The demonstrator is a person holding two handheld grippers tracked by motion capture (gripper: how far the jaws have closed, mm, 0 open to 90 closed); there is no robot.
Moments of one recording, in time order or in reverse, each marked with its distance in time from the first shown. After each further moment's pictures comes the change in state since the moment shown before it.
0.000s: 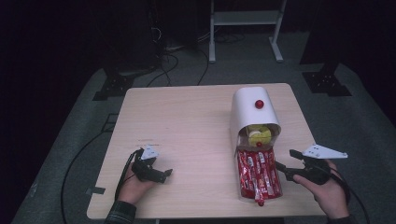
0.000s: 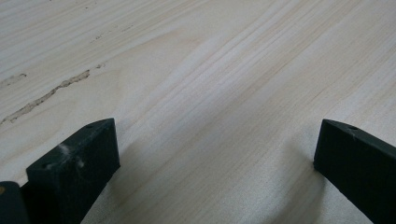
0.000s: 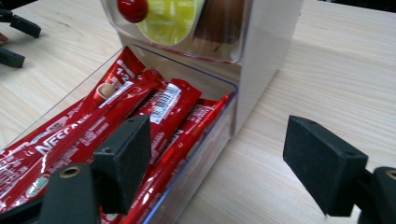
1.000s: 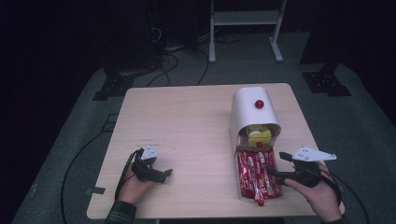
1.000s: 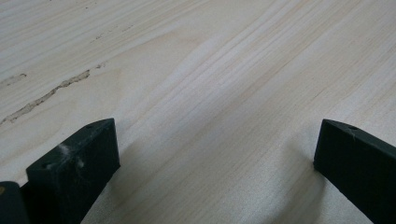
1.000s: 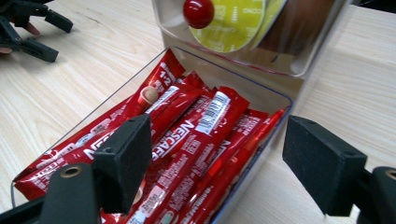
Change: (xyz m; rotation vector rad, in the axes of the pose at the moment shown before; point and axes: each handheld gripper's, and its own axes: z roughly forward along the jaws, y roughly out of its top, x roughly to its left) left arm 0.000 0.000 0.000 -0.001 0.000 0.000; right arm 0.024 0.005 0.008 0.008 0.064 -0.047
